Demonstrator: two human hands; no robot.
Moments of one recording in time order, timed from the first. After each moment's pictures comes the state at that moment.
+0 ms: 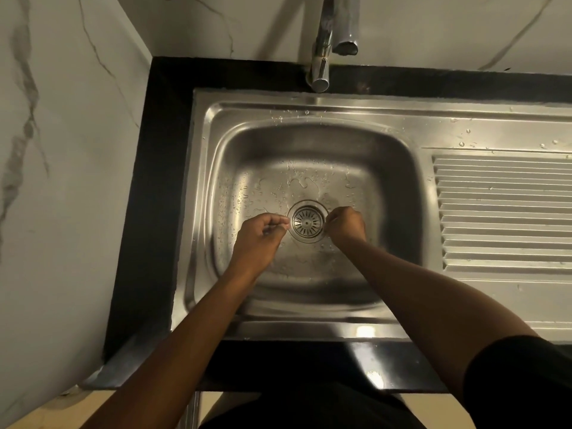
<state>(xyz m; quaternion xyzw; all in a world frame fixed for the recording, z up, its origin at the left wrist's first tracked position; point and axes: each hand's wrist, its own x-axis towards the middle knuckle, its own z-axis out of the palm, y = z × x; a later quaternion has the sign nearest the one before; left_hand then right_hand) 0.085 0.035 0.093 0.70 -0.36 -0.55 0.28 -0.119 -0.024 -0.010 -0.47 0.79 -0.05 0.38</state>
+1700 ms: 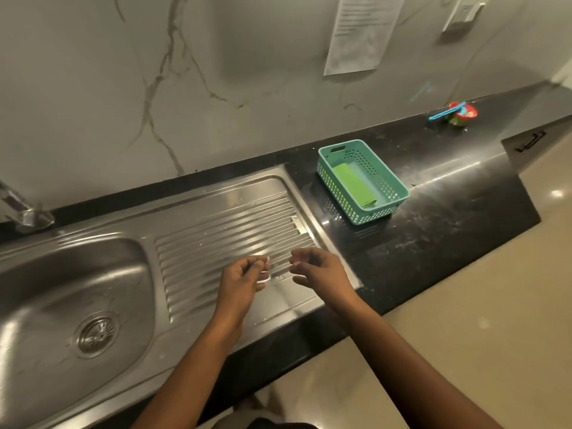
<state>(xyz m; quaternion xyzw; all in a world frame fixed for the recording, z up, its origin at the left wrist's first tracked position) -0.396 0.100 0.192 0.53 -0.46 -0.63 0.33 -0.566 0.161 0.238 -0.28 0.67 -0.48 0.49</state>
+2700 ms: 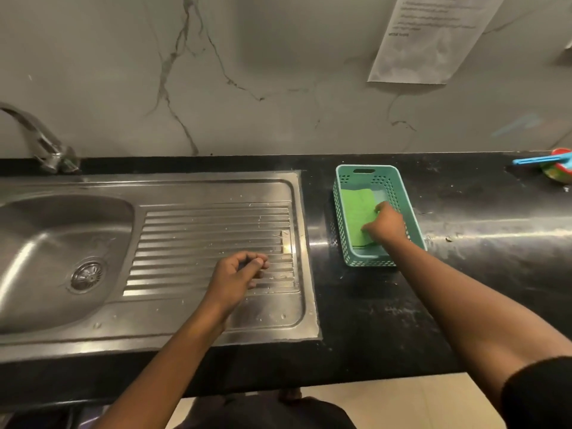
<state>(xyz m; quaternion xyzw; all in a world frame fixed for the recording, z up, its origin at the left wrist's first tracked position) -0.521 0.088 0.203 0.62 -0.41 -0.56 0.36 -0.858 -0.045 0.173 -0.47 0.84 -0.13 0.23</state>
